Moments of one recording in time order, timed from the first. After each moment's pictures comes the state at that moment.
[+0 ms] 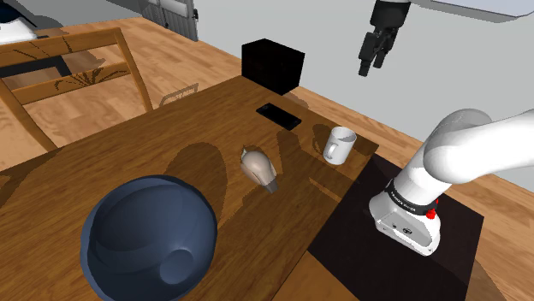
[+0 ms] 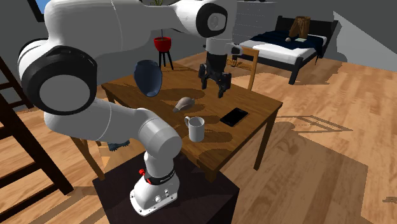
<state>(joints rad) 0.02 -0.83 -0.06 -2.44 -0.04 1.51 -0.03</state>
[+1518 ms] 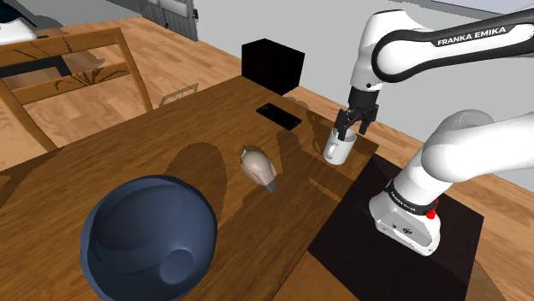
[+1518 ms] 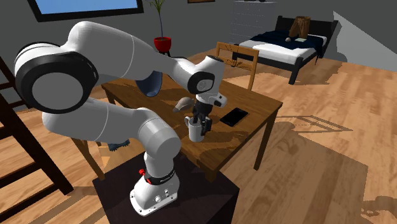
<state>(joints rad) -0.04 -0.86 0.01 -2.95 0.10 1.92 0.24</state>
